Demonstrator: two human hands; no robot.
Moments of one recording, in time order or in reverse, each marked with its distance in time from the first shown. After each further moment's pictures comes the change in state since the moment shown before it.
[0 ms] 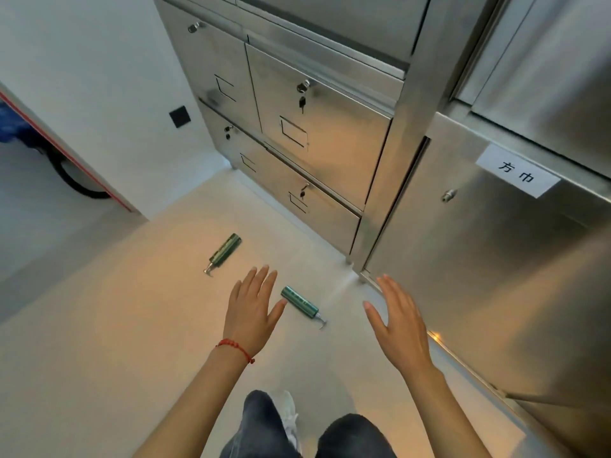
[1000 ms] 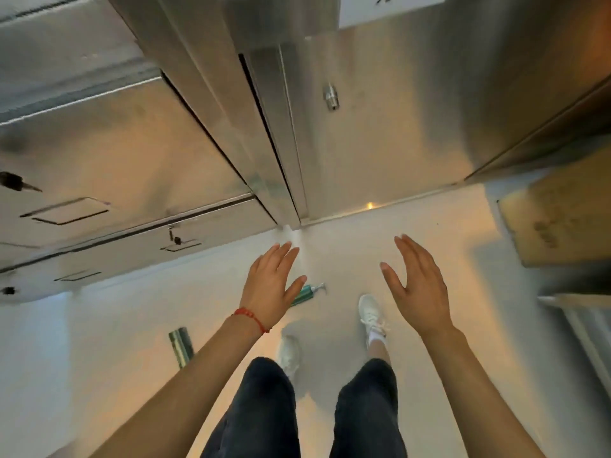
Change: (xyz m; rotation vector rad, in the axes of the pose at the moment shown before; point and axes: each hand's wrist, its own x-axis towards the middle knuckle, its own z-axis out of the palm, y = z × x) left_hand 0.256 0.025 0.094 0.109 -0.593 0.992; right_hand 0.050 0.011 0.114 0.111 0.496 0.901
